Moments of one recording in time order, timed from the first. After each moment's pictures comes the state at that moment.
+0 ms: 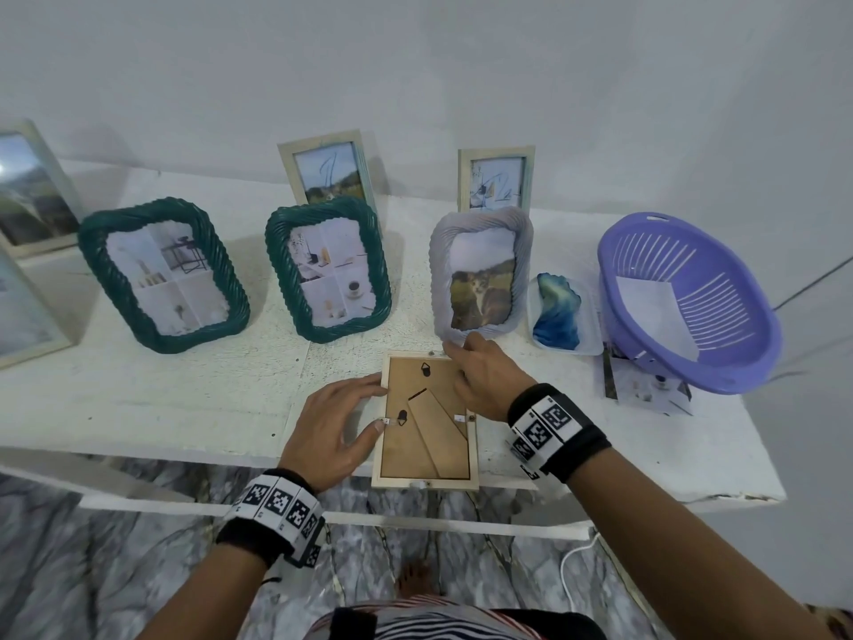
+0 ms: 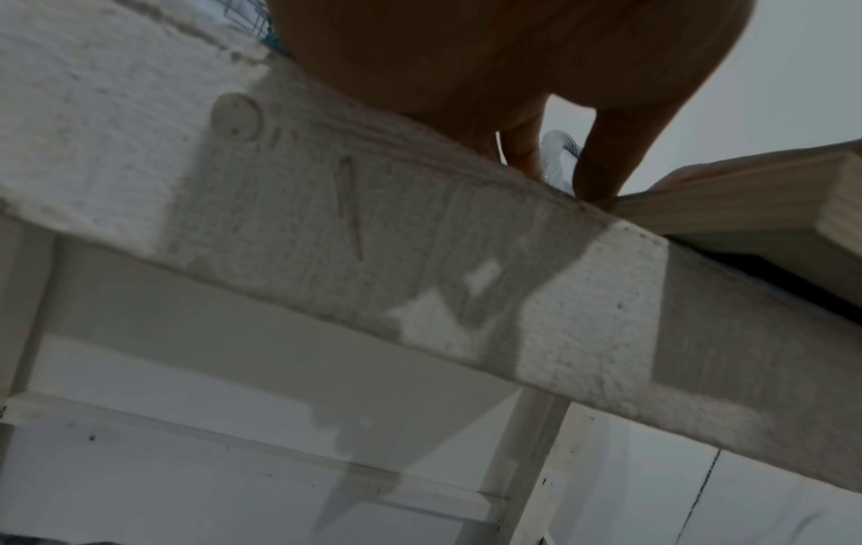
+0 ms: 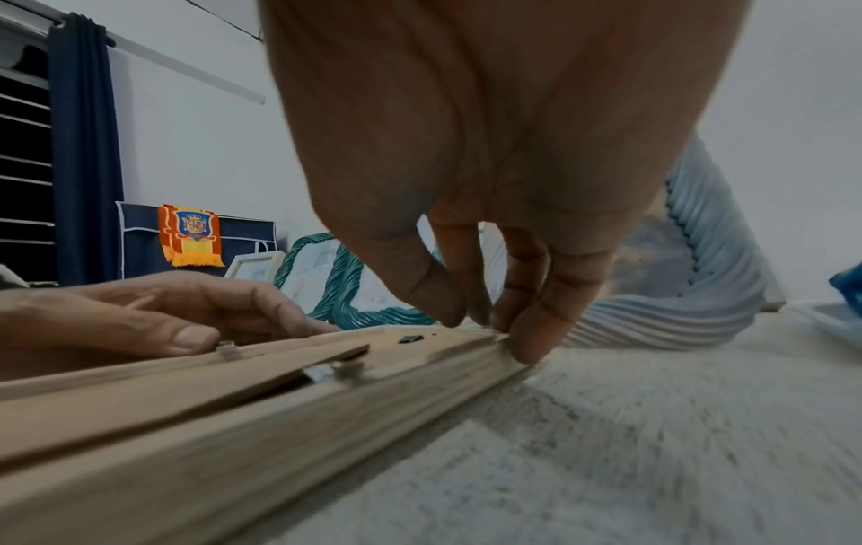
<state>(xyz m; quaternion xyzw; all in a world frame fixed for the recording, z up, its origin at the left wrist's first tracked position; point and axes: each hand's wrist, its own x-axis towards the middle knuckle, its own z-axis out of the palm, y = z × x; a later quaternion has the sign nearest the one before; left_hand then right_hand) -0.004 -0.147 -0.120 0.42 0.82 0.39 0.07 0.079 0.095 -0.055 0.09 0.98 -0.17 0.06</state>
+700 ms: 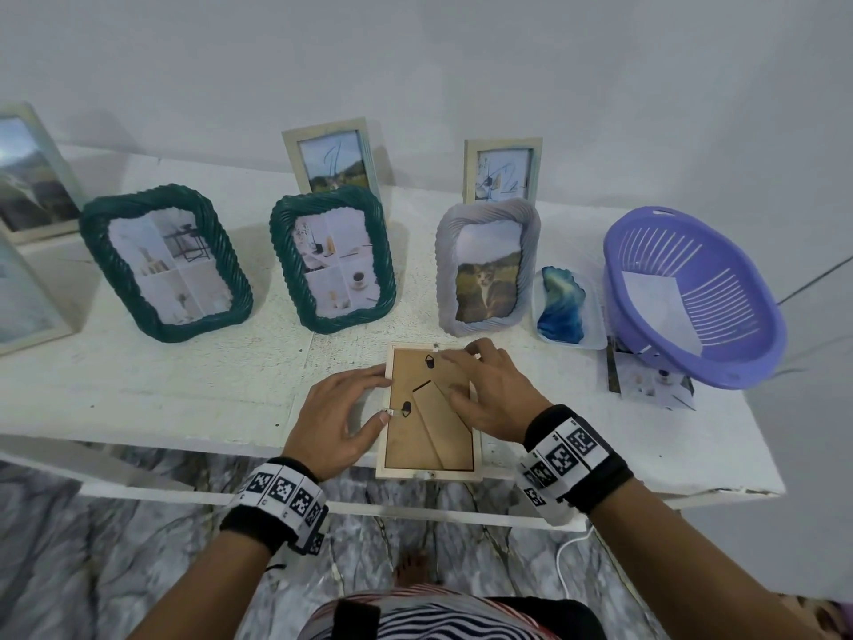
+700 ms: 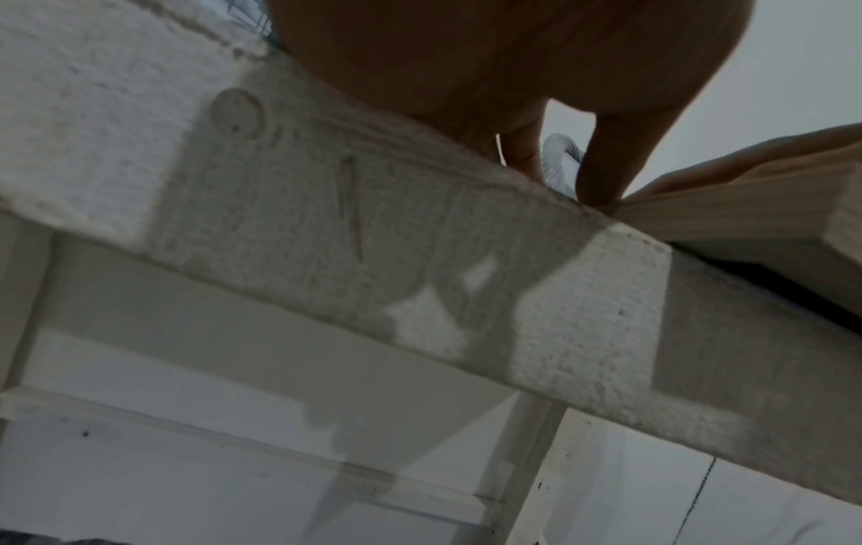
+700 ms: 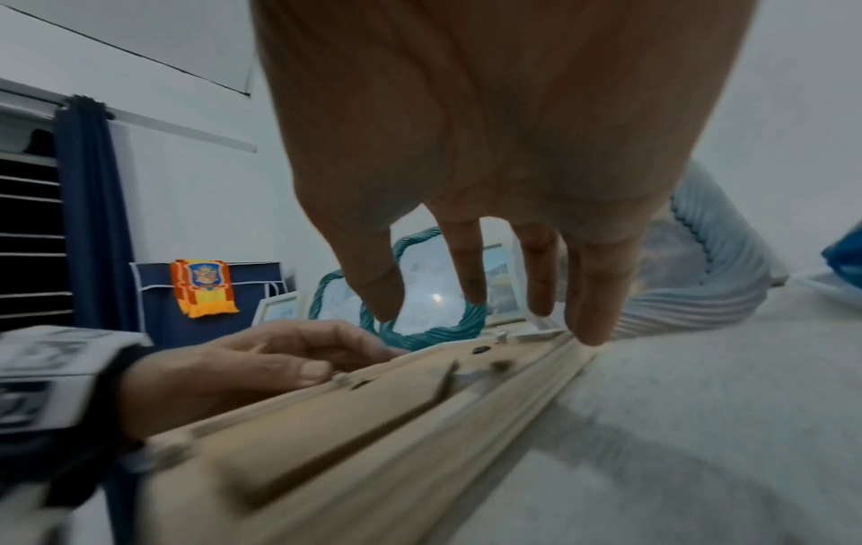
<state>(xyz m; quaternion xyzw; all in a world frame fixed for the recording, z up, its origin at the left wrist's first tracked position) -0.007 -0.147 -0.123 0.43 0.82 0.38 0.07 0.108 0.077 -0.045 0.13 0.96 -0.26 0.06</state>
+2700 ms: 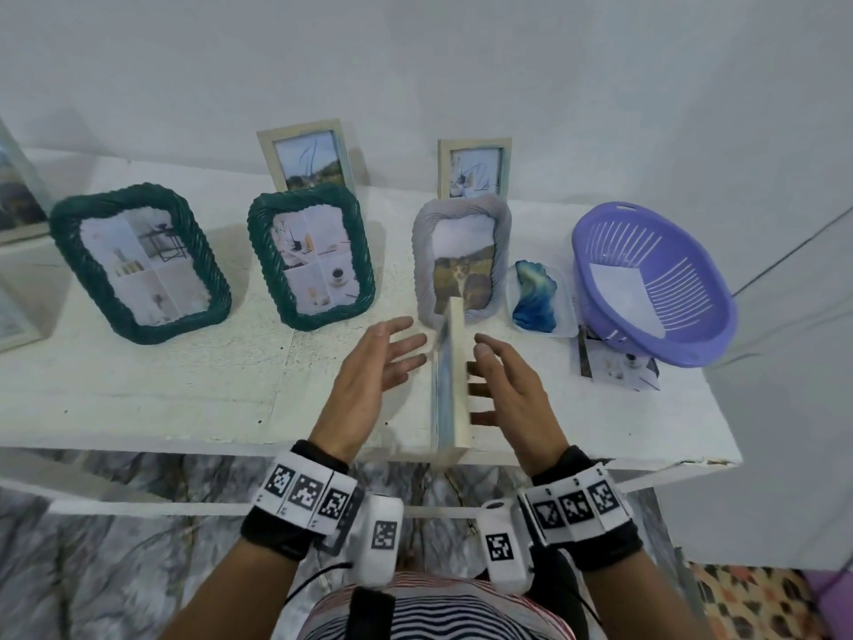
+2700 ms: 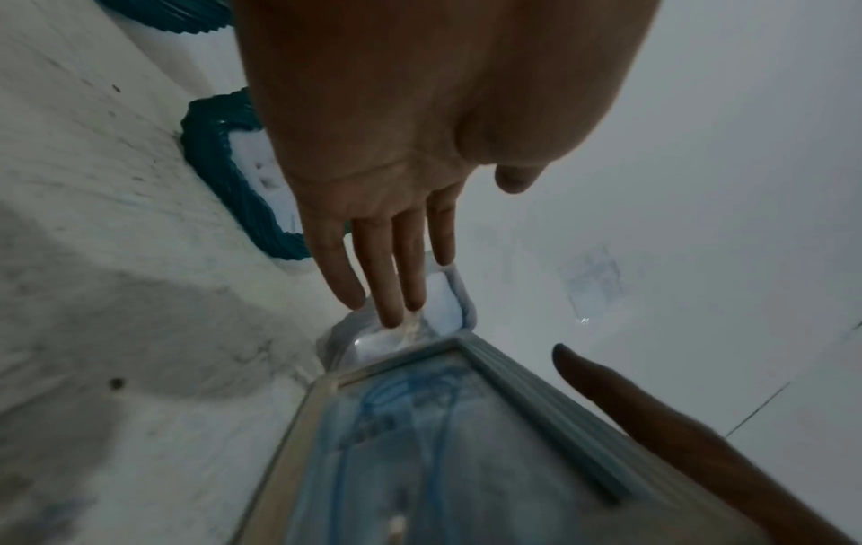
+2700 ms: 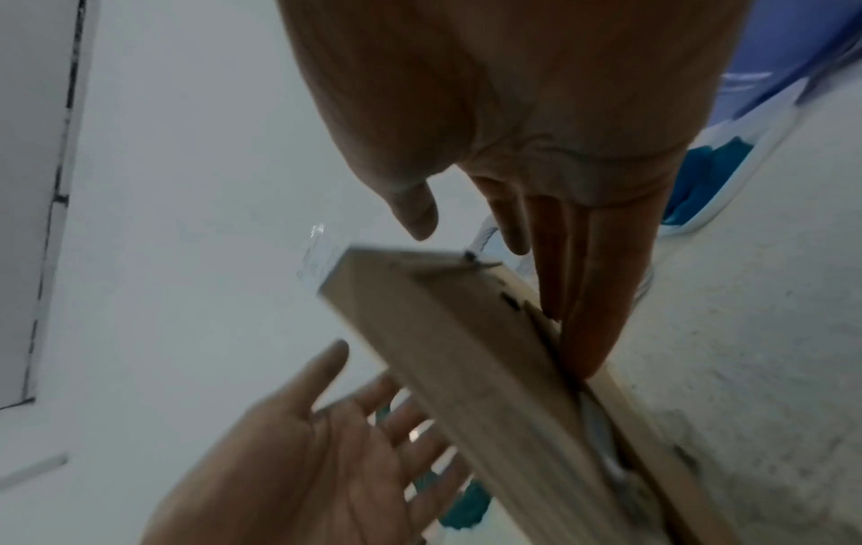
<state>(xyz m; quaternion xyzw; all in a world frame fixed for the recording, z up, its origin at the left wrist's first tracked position) 0.043 -0.091 -0.011 0.20 0.65 0.67 0.29 0.157 0.050 -0.014 0.30 0.66 -0.68 -0.13</state>
